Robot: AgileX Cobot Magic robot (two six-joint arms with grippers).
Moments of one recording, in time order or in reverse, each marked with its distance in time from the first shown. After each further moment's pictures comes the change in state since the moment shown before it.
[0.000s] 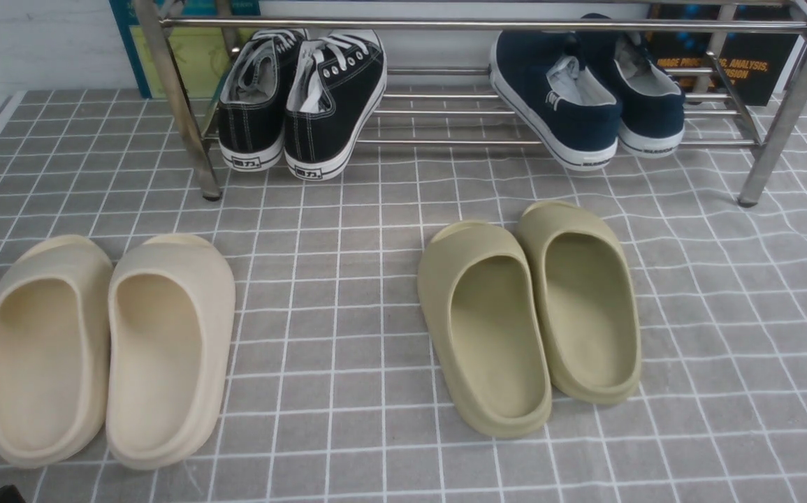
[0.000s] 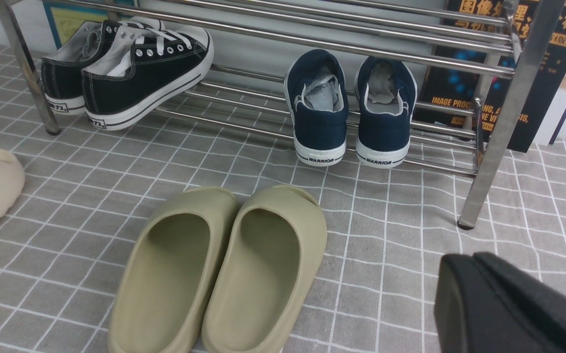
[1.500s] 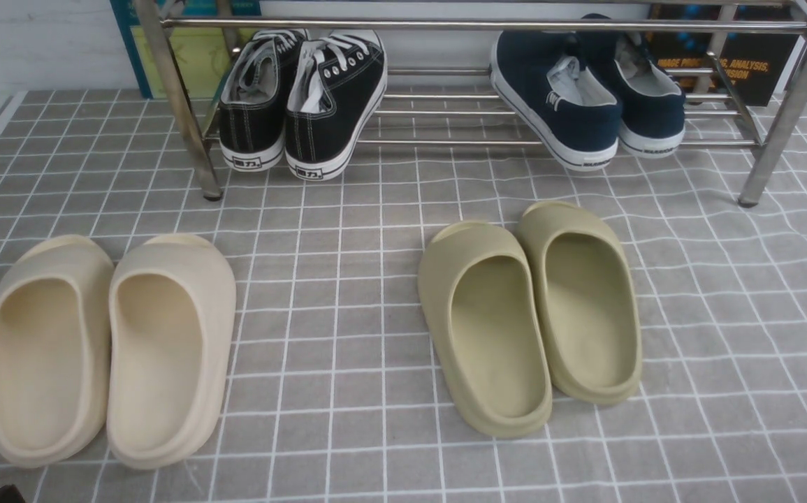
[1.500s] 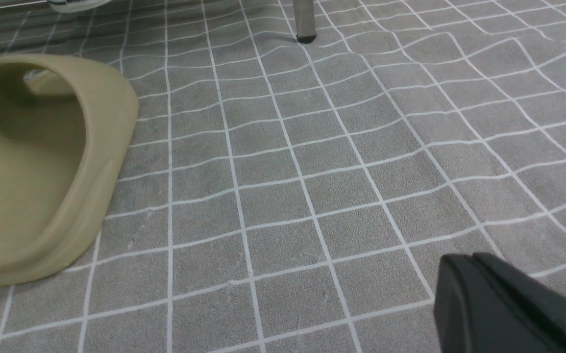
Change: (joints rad) right arm -0.210 -0.436 0.837 -0.308 -0.361 0.426; left arm 0.000 0.000 0.000 0.000 0.000 0.000
